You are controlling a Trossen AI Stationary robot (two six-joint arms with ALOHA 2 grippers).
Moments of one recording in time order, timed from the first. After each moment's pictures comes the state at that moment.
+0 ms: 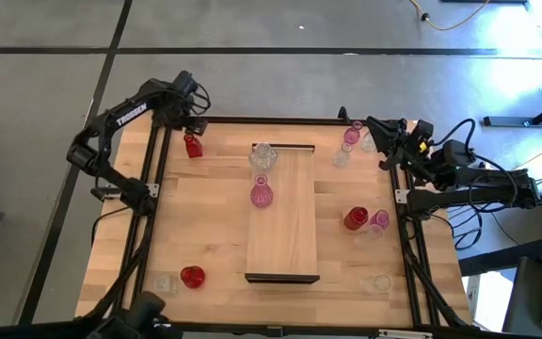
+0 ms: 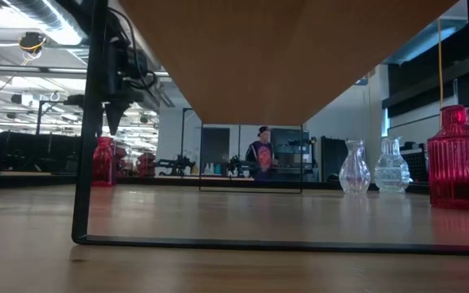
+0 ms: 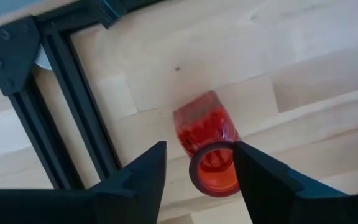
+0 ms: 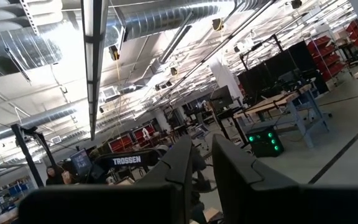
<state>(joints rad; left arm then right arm) 1.06 1.50 1.19 -1.11 -0.06 -0.23 -0.03 0.62 0.65 0.40 0.49 0.28</state>
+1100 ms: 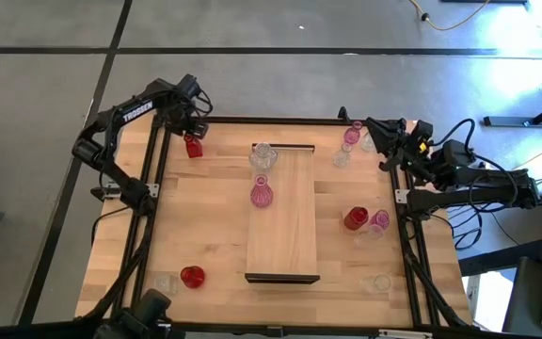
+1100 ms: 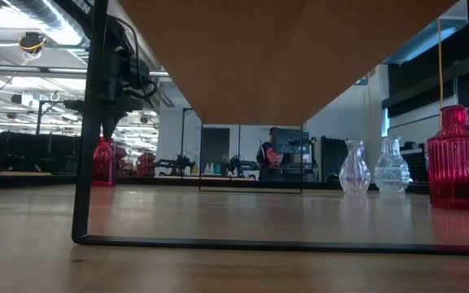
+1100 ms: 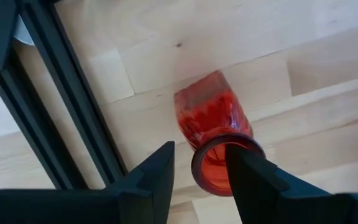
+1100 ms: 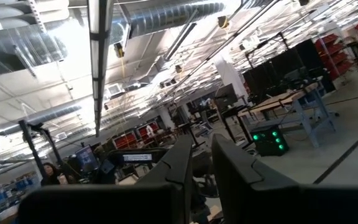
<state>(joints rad) 1.06 1.56 1.19 -1.15 -0.05 -0.24 -0.03 0.62 0.65 0.39 0.46 0.28</state>
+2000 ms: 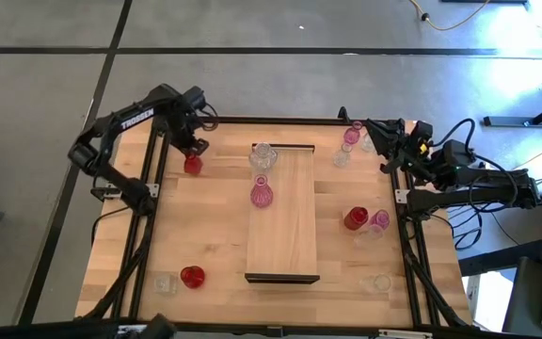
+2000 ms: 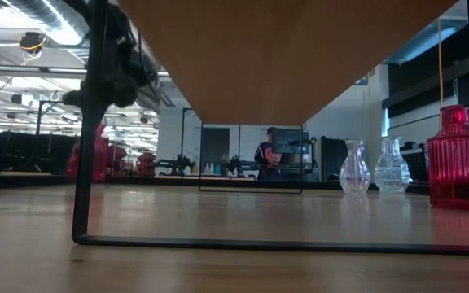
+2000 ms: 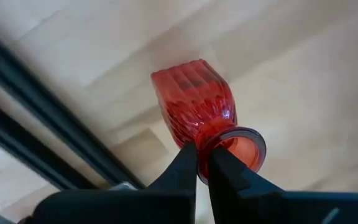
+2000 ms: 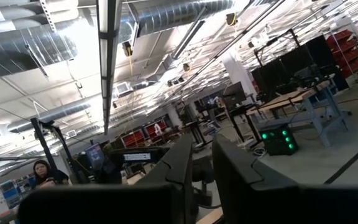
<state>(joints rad) 0.91 1.49 1.19 -1.37 0.13 -0.15 -0.03 0.62 0.65 0.40 0.43 0.29</state>
